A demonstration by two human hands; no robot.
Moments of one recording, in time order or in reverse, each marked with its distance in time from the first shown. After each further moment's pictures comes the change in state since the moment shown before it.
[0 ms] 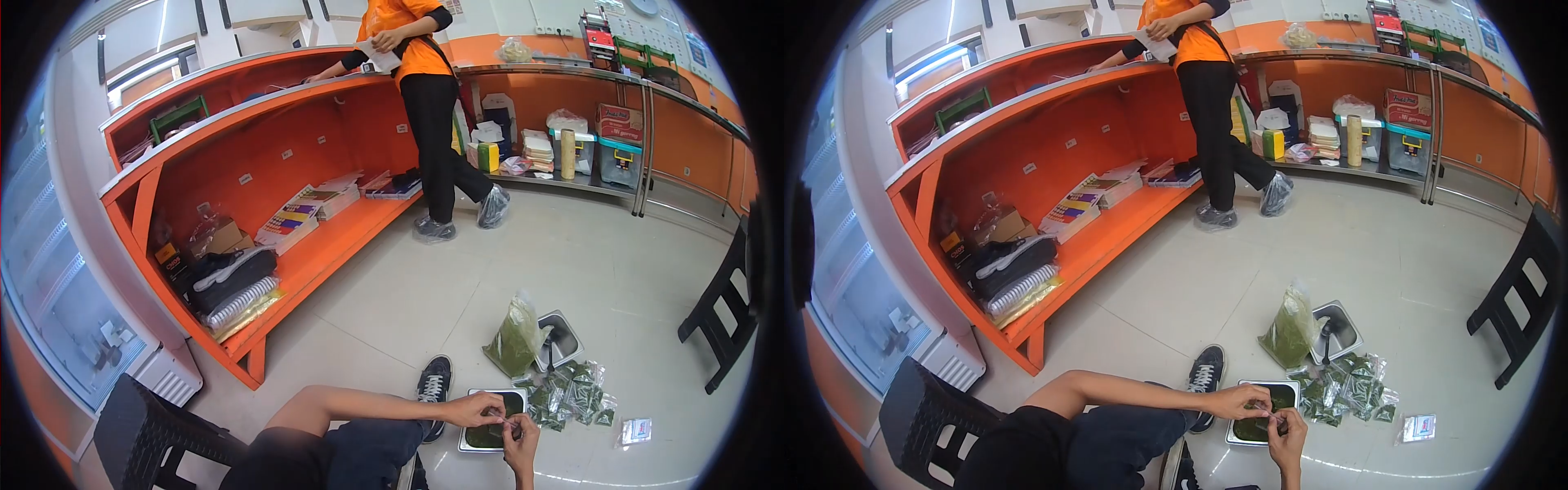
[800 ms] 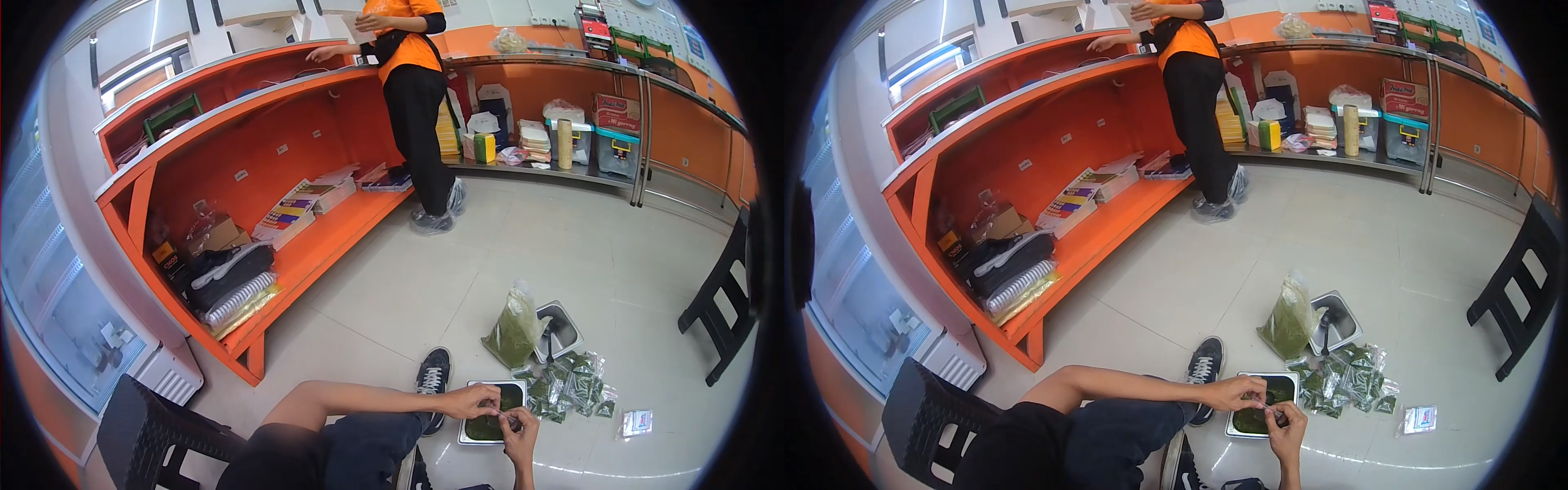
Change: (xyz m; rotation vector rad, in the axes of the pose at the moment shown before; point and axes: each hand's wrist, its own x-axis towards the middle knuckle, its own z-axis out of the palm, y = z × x) left_hand -0.002 -0.003 -0.005 0.045 -0.022 -0.022; right_hand -0.001 0.002 0.001 0.066 -0.018 0.119
